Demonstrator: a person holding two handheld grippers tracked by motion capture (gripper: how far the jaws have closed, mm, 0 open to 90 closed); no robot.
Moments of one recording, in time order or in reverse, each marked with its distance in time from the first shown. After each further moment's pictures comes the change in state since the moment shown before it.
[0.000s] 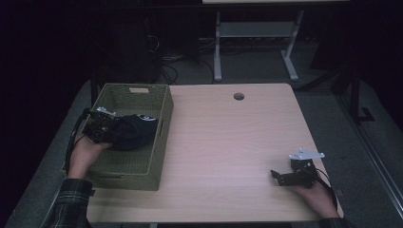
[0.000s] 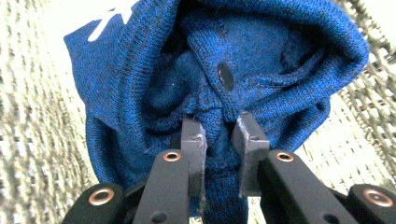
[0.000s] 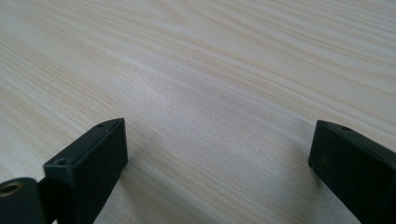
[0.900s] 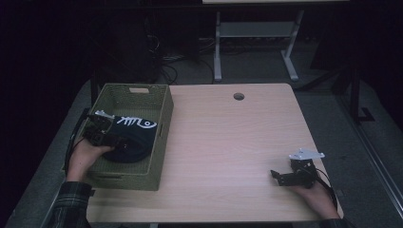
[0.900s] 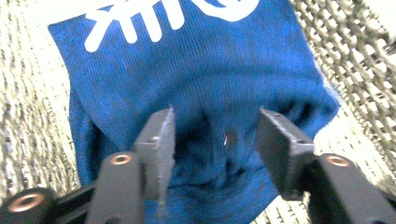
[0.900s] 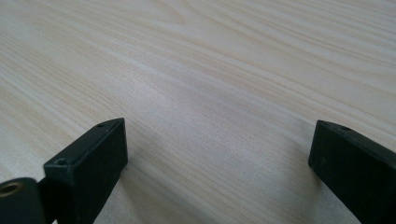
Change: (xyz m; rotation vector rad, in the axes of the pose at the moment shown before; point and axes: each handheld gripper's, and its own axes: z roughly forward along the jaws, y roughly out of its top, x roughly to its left) left arm 0.003 -0.008 -0.003 -0.046 -0.037 0.003; right arm 0.000 0.000 0.000 -0.002 0.000 -0.004
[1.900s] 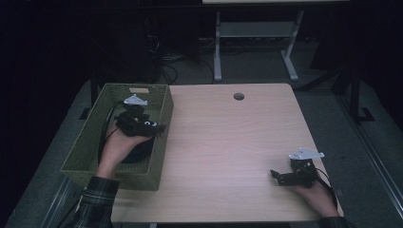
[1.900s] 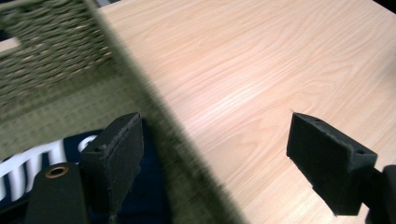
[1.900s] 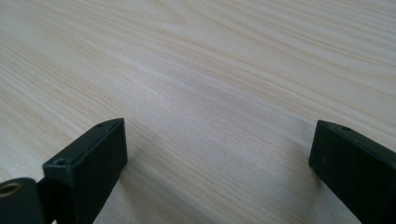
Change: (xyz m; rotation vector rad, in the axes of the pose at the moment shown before) left arm -0.111 0.069 -0.011 -0.242 -0.156 0.111; right arm 0.000 0.001 0.001 0.002 0.002 0.006
